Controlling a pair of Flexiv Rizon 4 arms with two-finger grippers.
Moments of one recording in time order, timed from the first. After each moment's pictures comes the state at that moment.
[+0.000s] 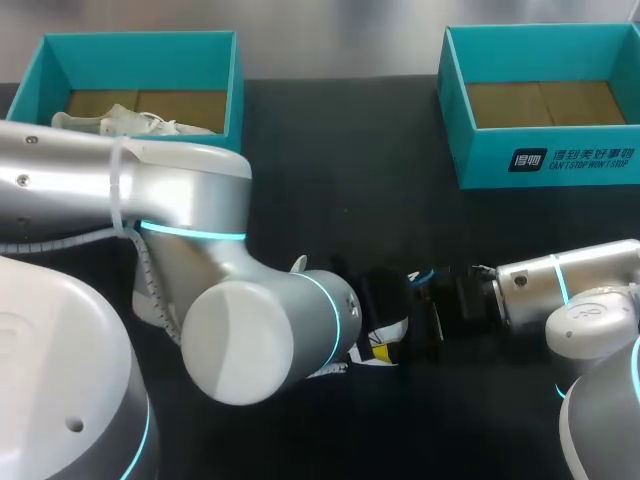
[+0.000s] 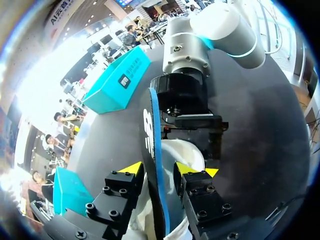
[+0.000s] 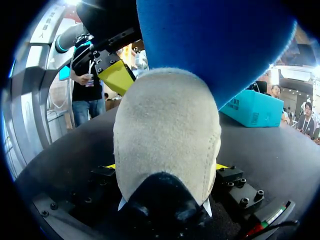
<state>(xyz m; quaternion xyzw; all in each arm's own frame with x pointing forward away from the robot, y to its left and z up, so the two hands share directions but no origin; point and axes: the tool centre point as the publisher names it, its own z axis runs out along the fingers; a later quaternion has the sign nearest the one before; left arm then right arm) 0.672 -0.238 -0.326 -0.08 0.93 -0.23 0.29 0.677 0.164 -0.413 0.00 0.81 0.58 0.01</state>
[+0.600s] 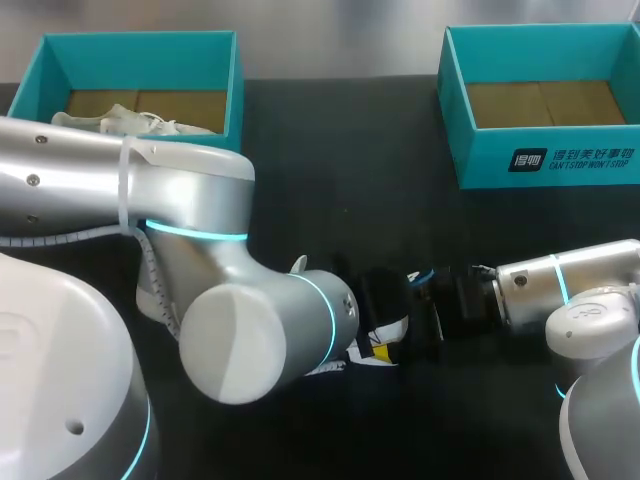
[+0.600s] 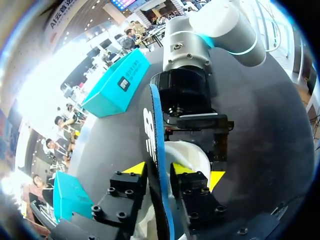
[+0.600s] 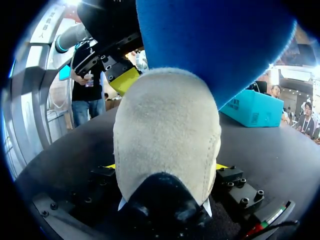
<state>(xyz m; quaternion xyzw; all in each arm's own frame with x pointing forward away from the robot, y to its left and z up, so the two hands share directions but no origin) 0.681 -0.242 -0.333 -0.06 0.92 -0.25 0.30 0.677 0.164 -0.413 0.00 0.81 0.58 0.01</state>
